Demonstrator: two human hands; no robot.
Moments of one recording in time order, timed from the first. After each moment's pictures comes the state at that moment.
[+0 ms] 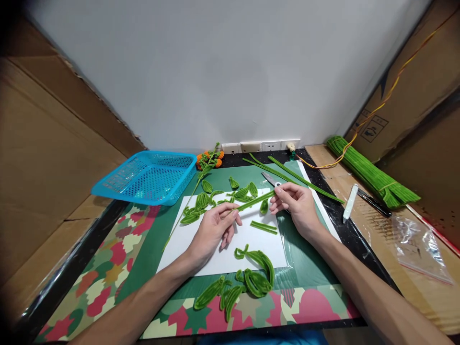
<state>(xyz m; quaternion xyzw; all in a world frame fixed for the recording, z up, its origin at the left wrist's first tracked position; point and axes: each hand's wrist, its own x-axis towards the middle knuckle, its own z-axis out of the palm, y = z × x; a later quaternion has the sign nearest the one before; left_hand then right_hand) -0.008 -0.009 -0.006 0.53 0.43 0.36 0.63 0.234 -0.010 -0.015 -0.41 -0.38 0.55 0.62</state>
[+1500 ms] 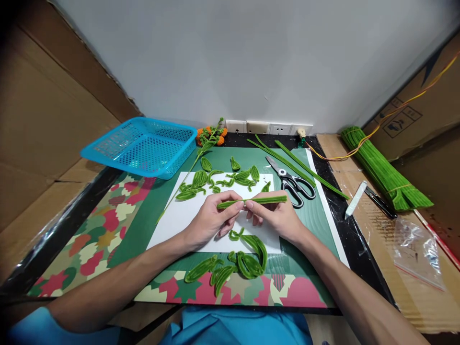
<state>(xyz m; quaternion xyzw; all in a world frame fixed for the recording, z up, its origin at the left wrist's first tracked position) 0.001 -0.024 0.000 0.53 0.38 0.31 0.69 0.208 -0.034 -0.008 -0.40 -0.59 0.55 0.43</state>
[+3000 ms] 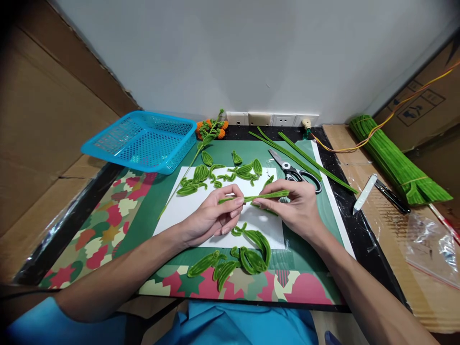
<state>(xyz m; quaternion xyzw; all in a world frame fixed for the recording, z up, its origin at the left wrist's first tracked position) -0.002 -0.021 0.004 0.40 0.32 0.29 0.81 0.226 -0.037 -0.001 -0.46 -0.65 0.31 0.51</state>
